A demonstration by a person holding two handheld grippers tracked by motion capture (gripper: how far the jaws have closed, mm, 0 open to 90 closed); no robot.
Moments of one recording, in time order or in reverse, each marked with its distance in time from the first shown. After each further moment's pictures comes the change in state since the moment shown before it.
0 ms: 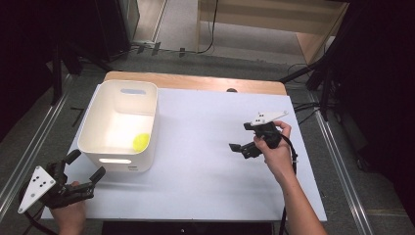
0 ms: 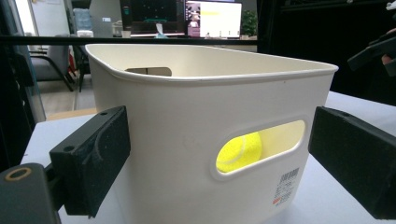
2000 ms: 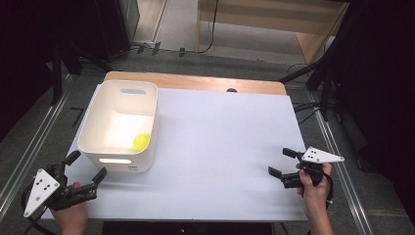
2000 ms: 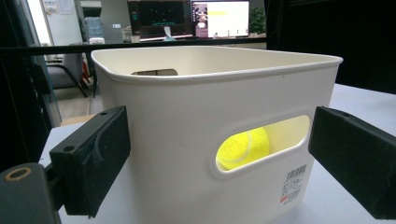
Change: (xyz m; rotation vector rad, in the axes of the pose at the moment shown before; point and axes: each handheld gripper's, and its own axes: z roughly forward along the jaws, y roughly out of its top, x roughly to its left) left arm -0.007 -0.002 0.000 -0.005 0.044 0.059; right arm -0.010 -0.135 -0.070 -0.261 -0.082 0.138
